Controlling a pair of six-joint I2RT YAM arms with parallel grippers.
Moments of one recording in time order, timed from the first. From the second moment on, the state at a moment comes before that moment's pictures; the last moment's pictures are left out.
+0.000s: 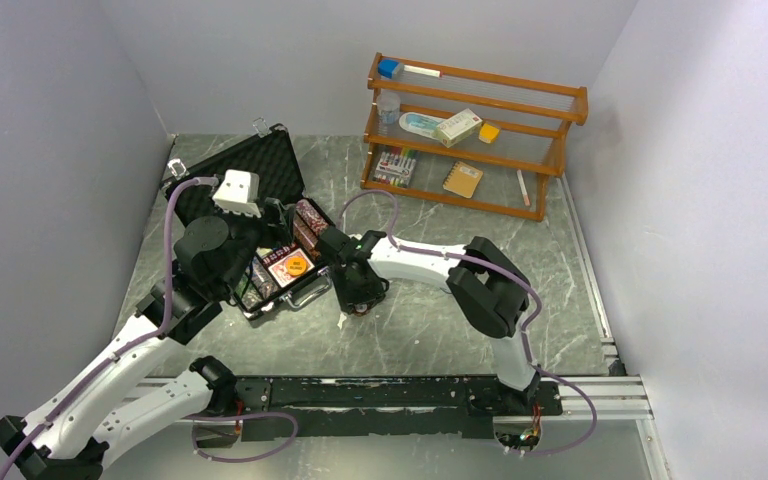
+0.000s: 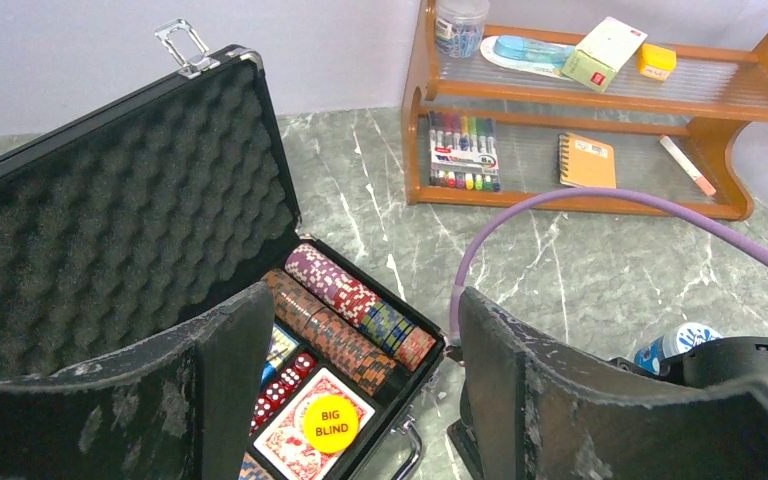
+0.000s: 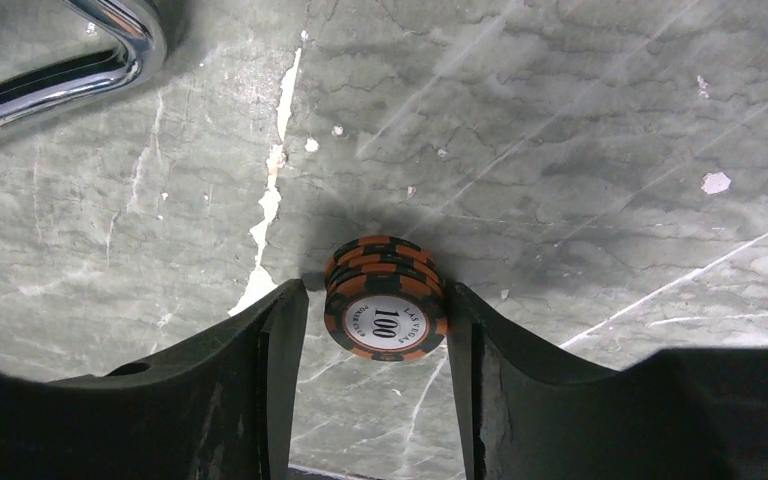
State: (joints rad) left arm -0.66 0.76 0.86 -0.17 -0.42 -0.16; right arm 0.99 2.00 1.41 -0.75 0.06 0.64
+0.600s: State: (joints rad) left arm -0.66 0.76 0.86 -0.17 -0.42 -0.16; right arm 1.00 2.05 1.46 -0.80 0.12 0.64
